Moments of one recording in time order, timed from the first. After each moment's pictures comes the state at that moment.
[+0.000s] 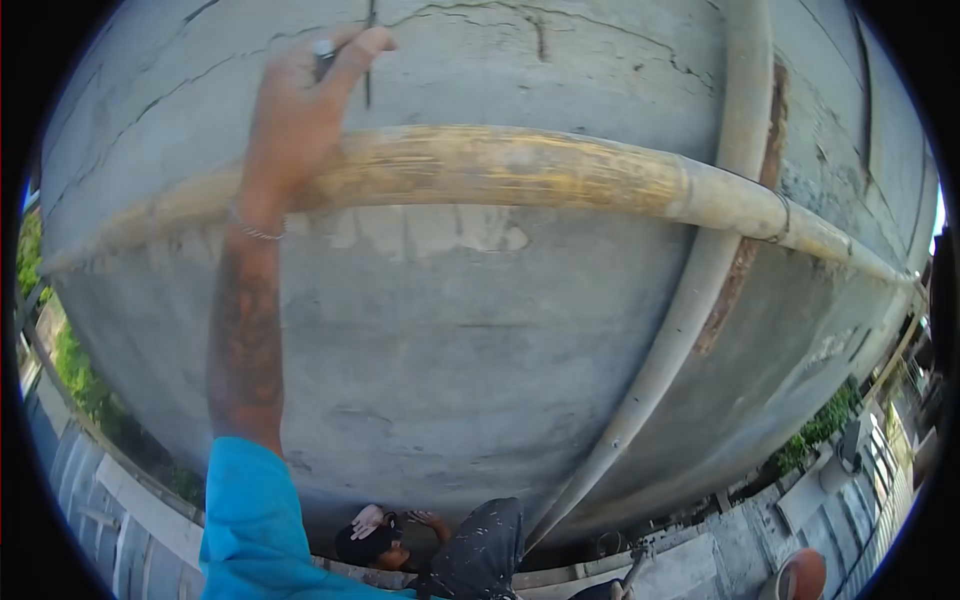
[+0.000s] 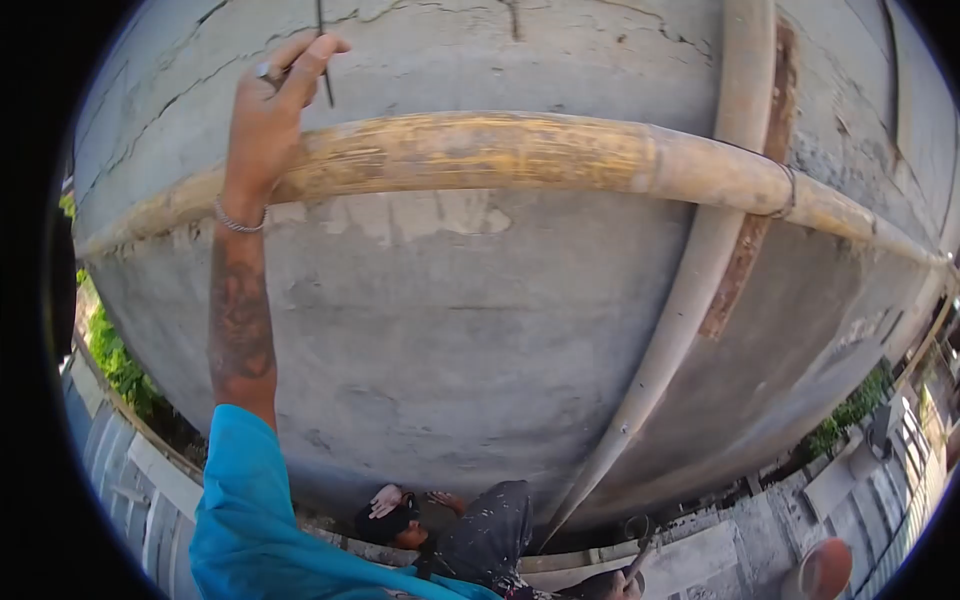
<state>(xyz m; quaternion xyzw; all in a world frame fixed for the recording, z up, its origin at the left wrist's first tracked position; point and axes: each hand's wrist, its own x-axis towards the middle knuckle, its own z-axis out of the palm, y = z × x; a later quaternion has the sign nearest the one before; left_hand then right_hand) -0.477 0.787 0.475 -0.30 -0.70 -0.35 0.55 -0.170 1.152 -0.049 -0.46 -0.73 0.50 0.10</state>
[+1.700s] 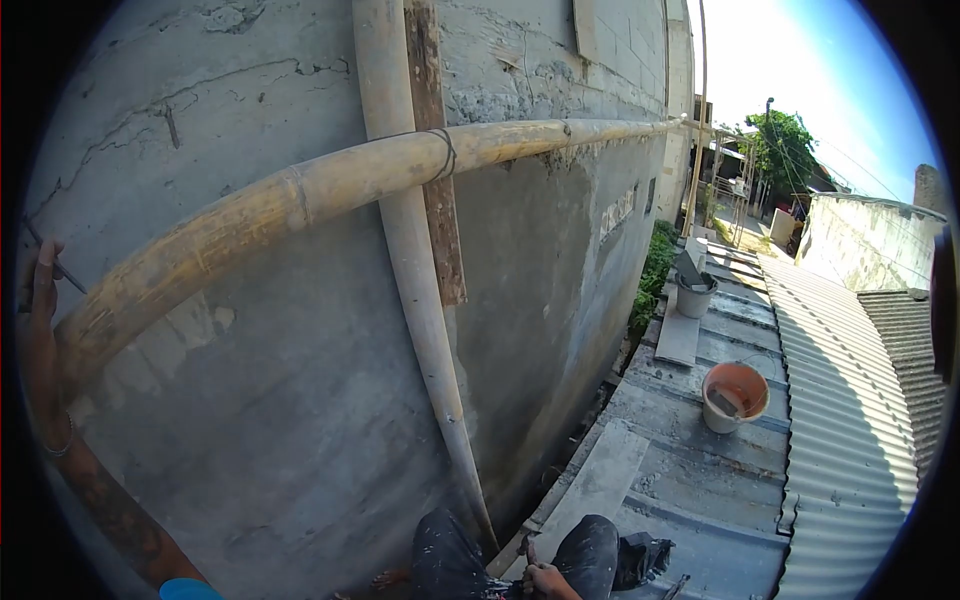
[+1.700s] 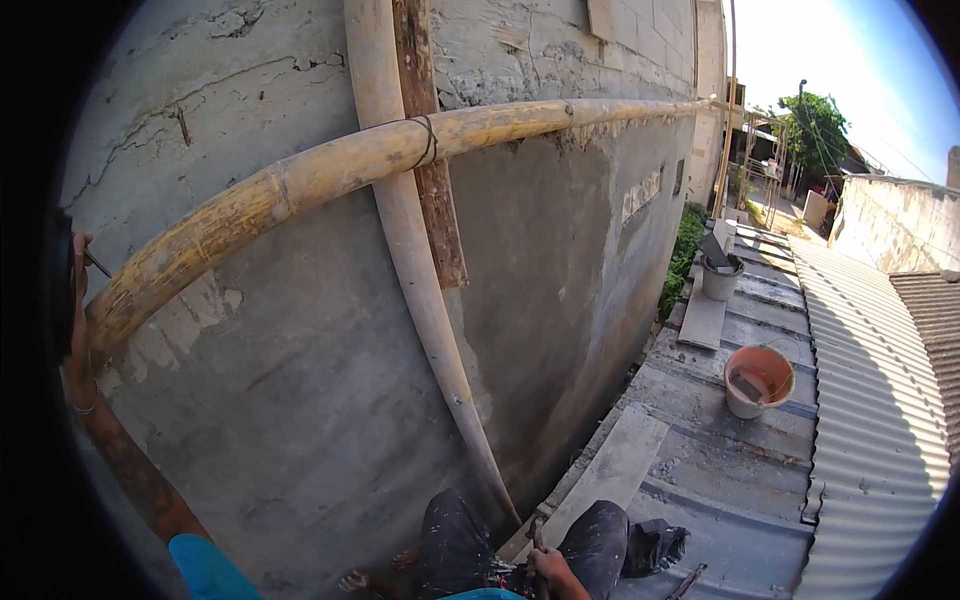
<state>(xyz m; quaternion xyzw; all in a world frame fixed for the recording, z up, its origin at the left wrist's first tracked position) -0.554 0.695 0.458 -0.40 -0.74 -0.37 0.39 -0.162 1.084 -0.189 -0.49 -0.33 0.81 0.04</state>
